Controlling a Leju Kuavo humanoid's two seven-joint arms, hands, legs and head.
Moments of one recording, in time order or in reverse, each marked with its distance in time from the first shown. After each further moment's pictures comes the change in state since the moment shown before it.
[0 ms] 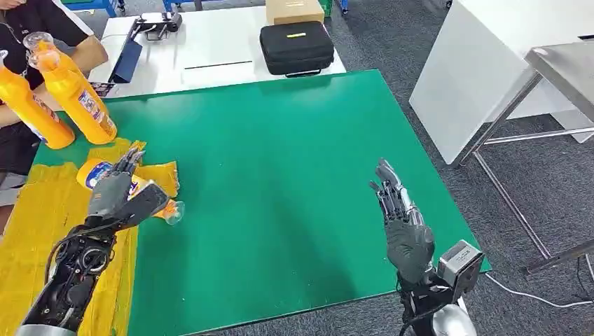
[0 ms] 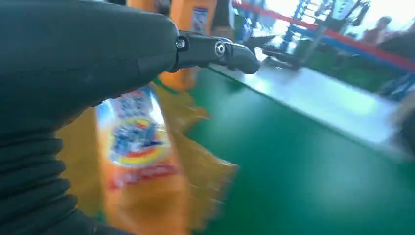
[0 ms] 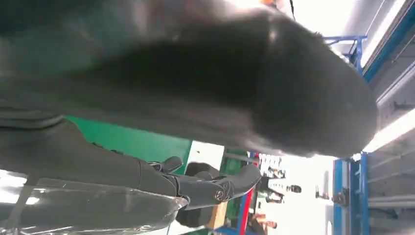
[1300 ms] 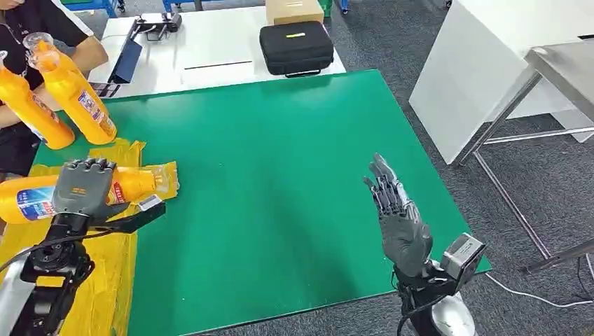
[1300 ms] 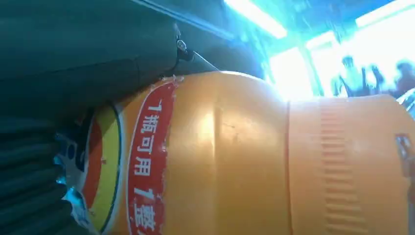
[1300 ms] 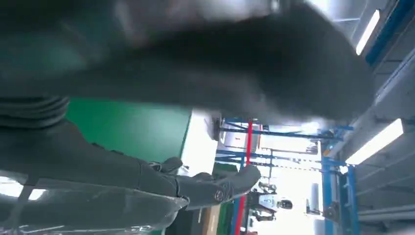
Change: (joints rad) left arm 0.000 0.103 -0.003 -0.078 -0.837 0.062 0.165; right arm -0.046 -0.051 0.043 0.036 -0.104 0.043 -0.024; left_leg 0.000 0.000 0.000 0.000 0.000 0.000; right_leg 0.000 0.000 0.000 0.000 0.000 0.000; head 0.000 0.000
